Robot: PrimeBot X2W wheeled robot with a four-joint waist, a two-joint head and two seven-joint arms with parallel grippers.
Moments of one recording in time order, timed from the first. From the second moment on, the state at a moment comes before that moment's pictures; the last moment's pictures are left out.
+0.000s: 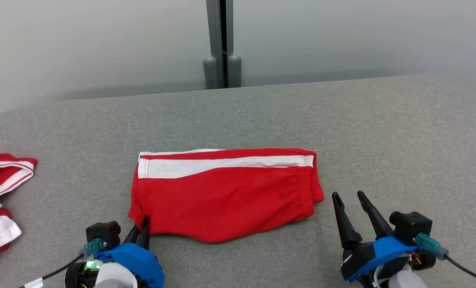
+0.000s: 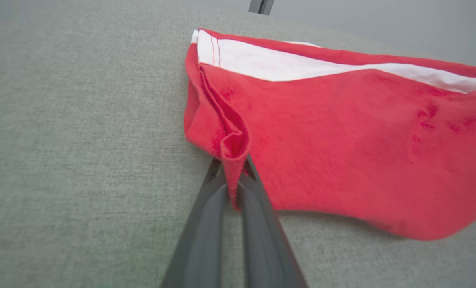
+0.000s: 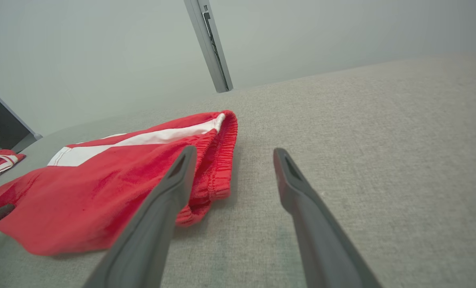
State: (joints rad) left arm -0.34 0.26 -0.67 0.80 -0.85 0.02 -0.26; right arm -0.20 -0.05 0.14 0.49 0.32 0.13 -0.26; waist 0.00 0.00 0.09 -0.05
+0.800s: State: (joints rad) left arm -0.26 0.19 -0.37 0.66 -0.46 -0.06 -0.26; right arm -0.38 -0.05 0.17 0.85 0.40 0.13 -0.27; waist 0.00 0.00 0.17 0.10
